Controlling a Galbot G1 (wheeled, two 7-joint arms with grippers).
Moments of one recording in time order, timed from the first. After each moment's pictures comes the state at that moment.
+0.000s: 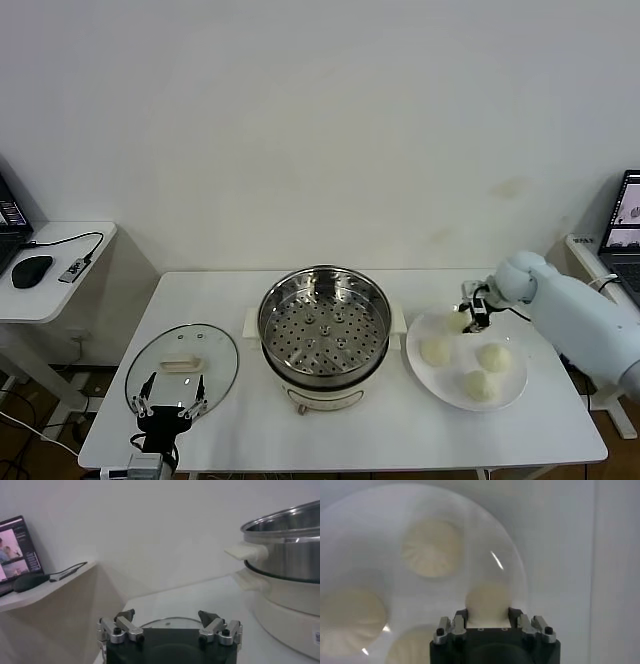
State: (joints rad) left arm 1.69 -1.26 -0.55 -2.04 -0.05 0.10 -0.24; right arm 0.02 0.70 -0.71 1.15 -0.15 -0.17 -1.00
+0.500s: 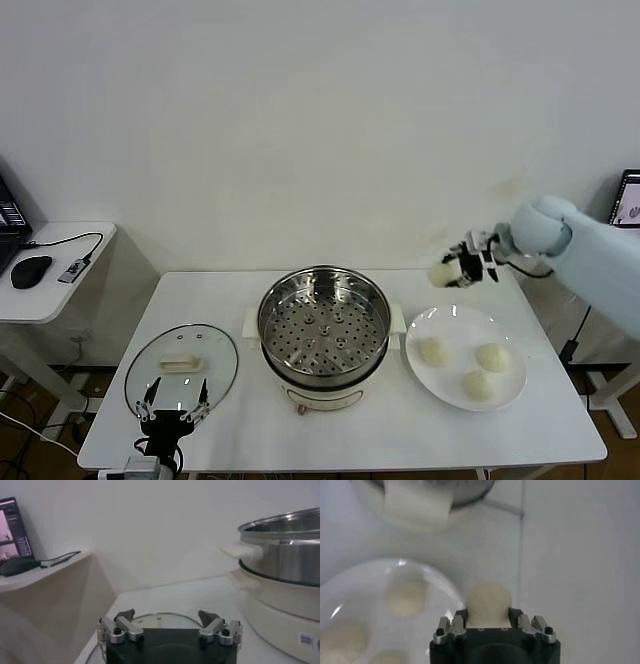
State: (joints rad) left arm 1.70 -1.25 -0.55 -2.04 -0.13 0.08 -0.23; right arm 0.43 0.68 -1.00 1.40 0.15 -0.14 -0.95
